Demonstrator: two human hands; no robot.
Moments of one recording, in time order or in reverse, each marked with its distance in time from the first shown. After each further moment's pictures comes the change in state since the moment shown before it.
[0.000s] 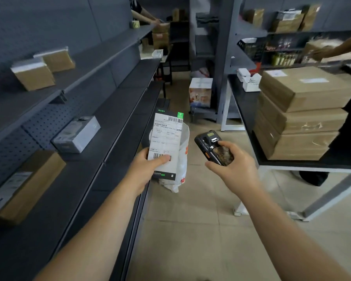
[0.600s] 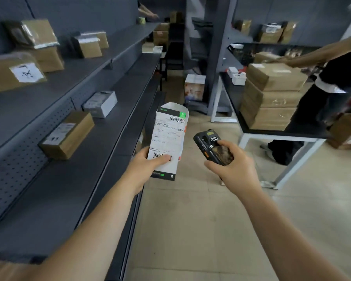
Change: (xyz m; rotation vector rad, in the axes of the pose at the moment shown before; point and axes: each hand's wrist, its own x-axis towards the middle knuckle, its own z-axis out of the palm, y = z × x) left_hand -0.294 -0.051 -0.128 -0.053 -0.109 0.002; right_hand -0.317 -0.115 -0.009 0.012 0.035 0.055
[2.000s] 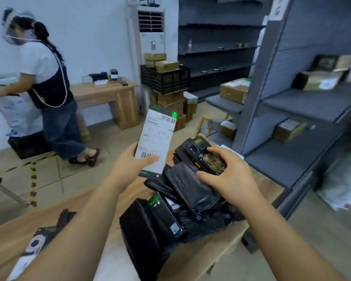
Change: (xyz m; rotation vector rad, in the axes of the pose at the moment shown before) left_hand -0.790 -0.063 -0.506 0.150 0.927 0.081; right_hand -0.668 -0.388 0.244 0.082 -0.789 -0.679
